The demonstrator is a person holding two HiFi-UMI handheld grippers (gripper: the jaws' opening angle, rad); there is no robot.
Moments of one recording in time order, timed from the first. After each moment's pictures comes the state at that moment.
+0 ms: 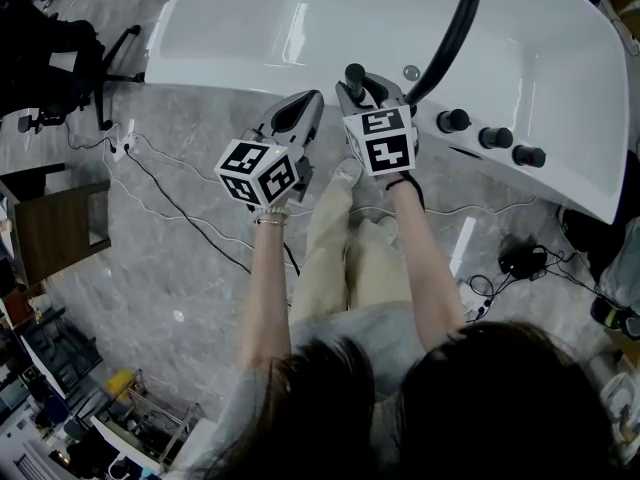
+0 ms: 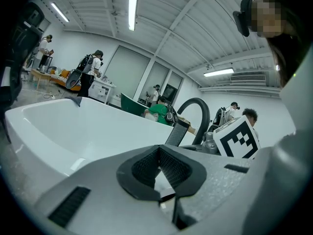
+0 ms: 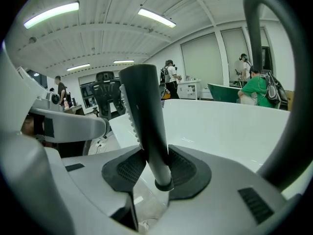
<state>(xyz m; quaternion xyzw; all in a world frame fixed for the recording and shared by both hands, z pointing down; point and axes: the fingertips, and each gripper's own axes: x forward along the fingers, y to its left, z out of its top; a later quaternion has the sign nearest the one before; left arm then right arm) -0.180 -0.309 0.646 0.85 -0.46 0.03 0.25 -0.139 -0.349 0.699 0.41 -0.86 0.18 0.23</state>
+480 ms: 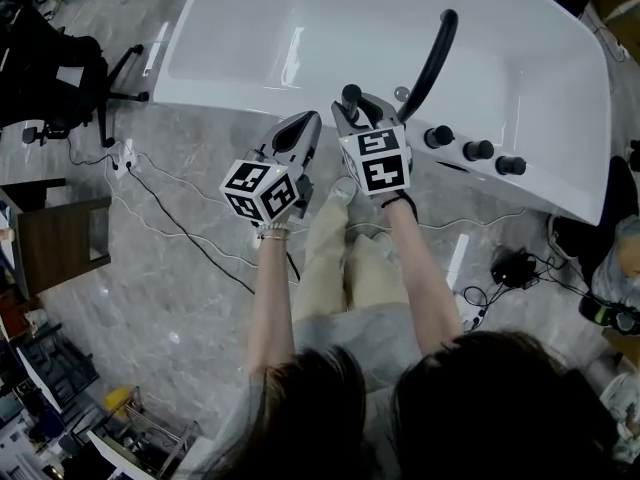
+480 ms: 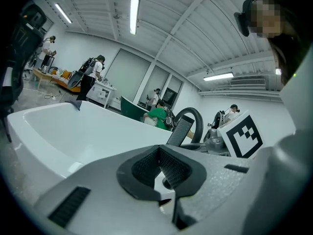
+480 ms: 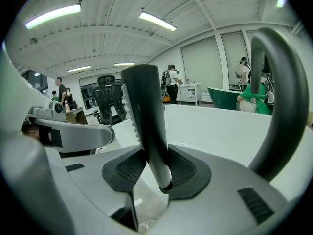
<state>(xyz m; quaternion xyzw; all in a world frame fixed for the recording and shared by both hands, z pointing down) -0.181 -0.300 0.613 0.85 -0.47 0.01 0.25 -0.139 -0.339 0.651 0.41 -0.87 0.18 0.22</state>
